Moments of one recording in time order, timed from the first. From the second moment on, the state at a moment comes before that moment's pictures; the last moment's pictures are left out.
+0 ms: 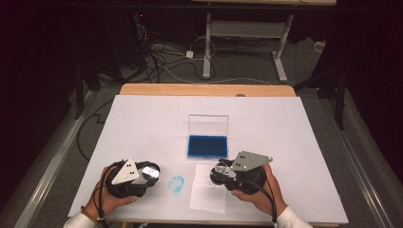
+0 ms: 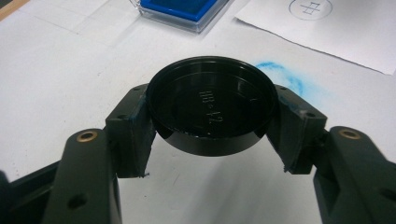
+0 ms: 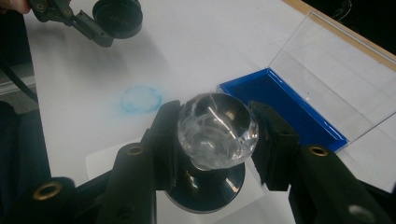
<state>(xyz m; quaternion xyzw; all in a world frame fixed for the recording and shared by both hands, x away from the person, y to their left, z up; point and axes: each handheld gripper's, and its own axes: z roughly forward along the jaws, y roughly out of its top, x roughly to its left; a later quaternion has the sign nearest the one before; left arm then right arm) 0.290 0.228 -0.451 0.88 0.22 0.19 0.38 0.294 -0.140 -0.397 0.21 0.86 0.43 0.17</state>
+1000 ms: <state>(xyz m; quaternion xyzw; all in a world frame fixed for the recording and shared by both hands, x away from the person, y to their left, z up) 0.290 0.228 -0.452 0.88 0.22 0.19 0.37 0.297 -0.125 -0.415 0.20 0.87 0.41 0.17</state>
